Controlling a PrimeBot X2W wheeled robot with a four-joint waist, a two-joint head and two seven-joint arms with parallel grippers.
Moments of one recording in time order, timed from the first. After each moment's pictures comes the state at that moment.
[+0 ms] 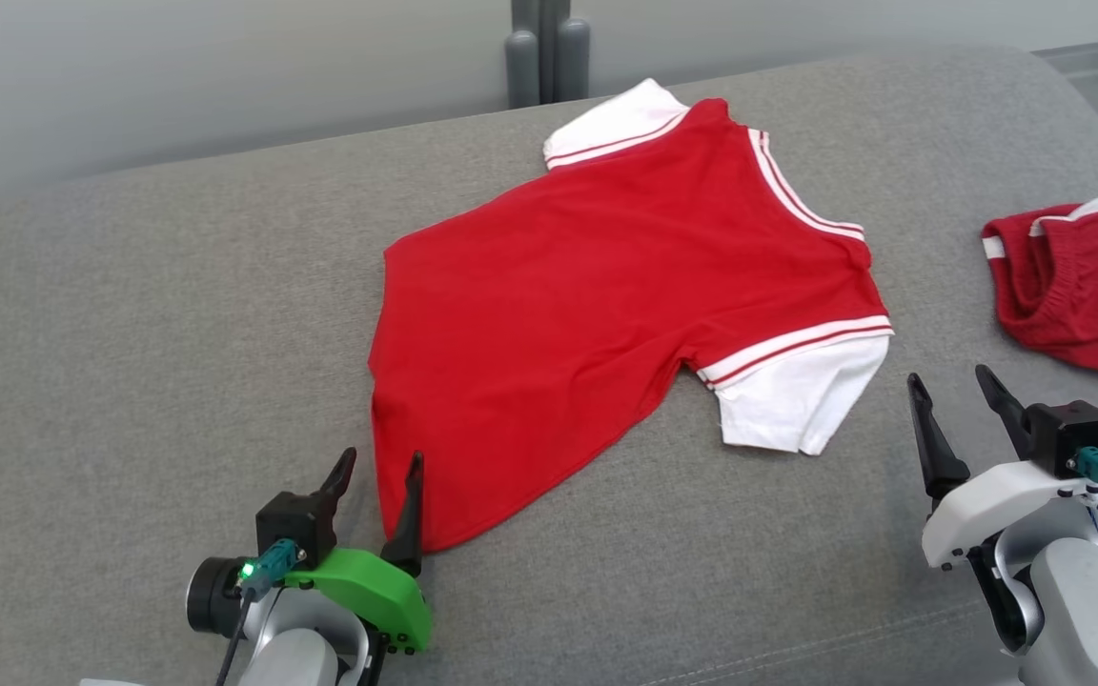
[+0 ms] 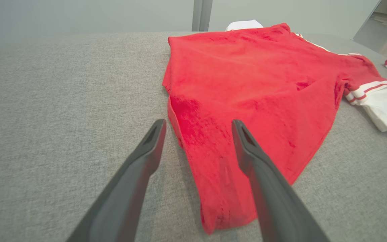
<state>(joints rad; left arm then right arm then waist) -0.25 0.05 -0.30 0.60 -0.29 -0.05 -0.26 -0.29 -0.24 0.06 0.56 0.22 0.13 -0.26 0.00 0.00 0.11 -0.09</state>
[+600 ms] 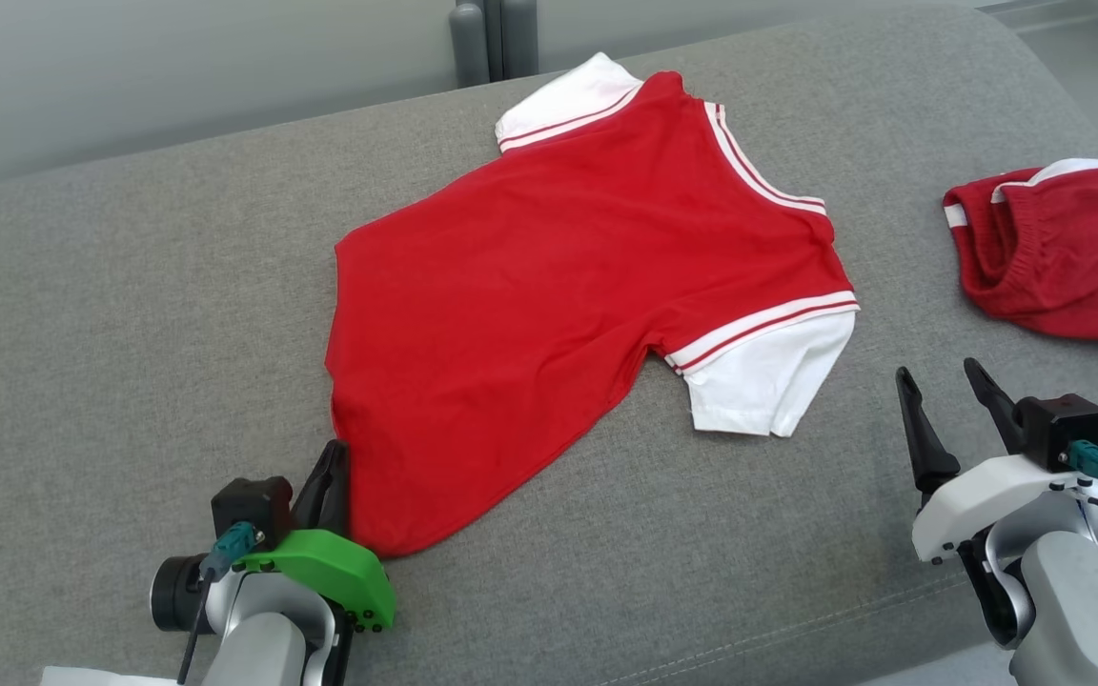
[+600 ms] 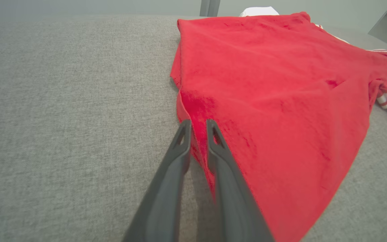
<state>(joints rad) -0.30 0.05 -0.21 0.68 -0.29 -0.05 -0.26 -0.30 -0.24 0.08 0.56 0.24 0.13 -0.26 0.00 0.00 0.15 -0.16</state>
